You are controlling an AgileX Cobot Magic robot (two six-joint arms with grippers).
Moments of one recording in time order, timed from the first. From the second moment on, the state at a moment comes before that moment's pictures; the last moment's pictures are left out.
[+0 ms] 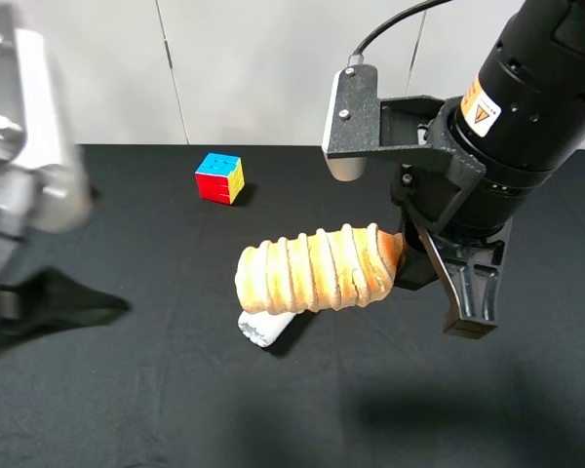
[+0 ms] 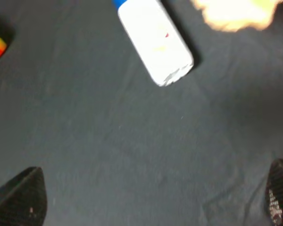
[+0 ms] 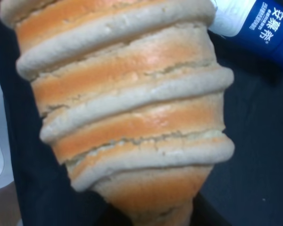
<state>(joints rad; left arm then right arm) -0.91 0.99 -0.82 0.03 0.76 0.29 0.88 1.37 -1.09 0.00 1.13 -0.51</state>
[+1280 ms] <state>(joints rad) -1.03 1.36 -0.87 -0.08 0.41 0.43 0.88 1.37 -1.09 0.01 1.13 -0.51</state>
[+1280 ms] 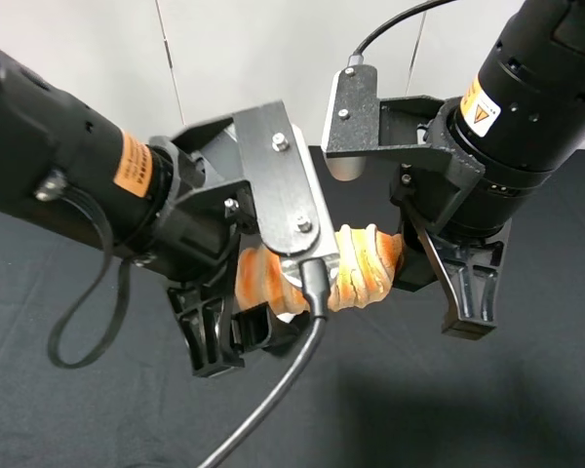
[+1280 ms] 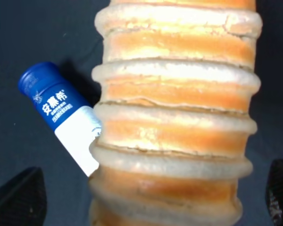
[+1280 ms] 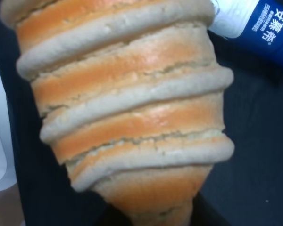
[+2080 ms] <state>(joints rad) -1.03 1.40 -0.87 -0.10 0.37 0.45 0.88 1.37 -1.09 0.01 1.13 -0.51</state>
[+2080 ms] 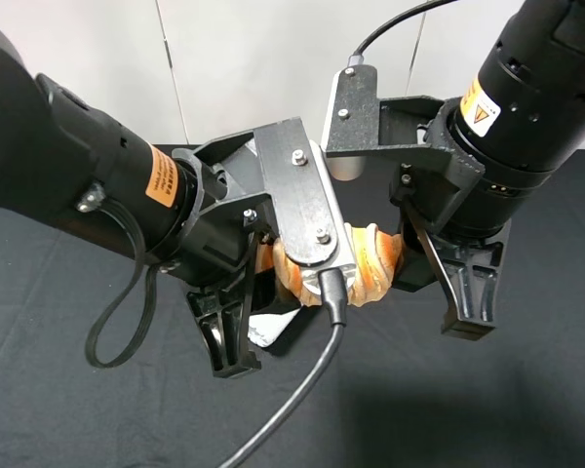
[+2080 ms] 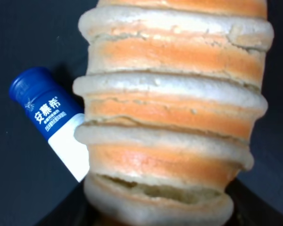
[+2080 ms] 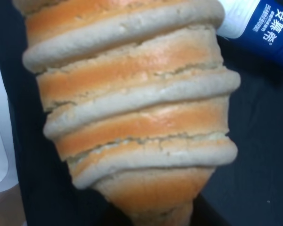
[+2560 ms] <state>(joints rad) -1.03 1.40 -0.87 -0.10 0.37 0.45 0.88 1.37 -1.09 0.02 1.14 -0.46</state>
